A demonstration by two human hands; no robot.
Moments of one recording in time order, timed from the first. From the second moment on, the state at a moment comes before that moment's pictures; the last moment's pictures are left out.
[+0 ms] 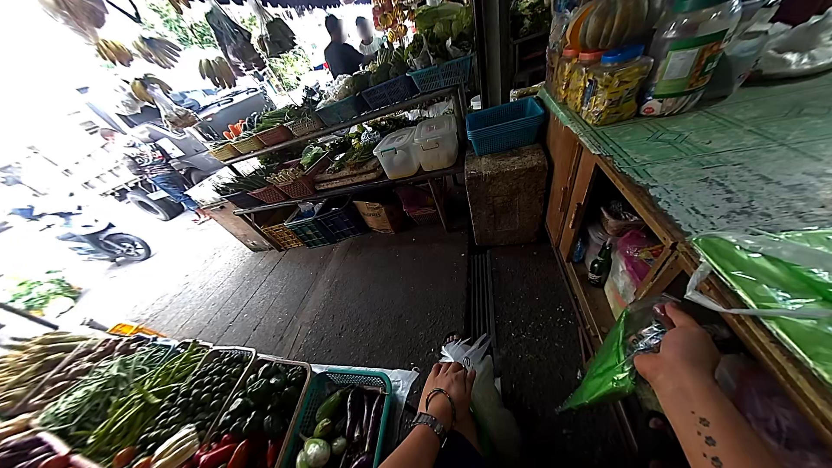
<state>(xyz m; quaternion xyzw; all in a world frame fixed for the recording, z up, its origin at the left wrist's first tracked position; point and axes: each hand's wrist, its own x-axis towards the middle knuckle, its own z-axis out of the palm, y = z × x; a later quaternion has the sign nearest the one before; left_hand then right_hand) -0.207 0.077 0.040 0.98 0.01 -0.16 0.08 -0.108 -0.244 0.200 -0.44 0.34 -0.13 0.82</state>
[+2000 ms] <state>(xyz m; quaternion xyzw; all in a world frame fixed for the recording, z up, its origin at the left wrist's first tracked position) -0.207 0.042 0.075 0.96 -0.03 0.00 0.27 -0.103 -0.252 0.197 -0.47 0.35 -0.10 0.80</state>
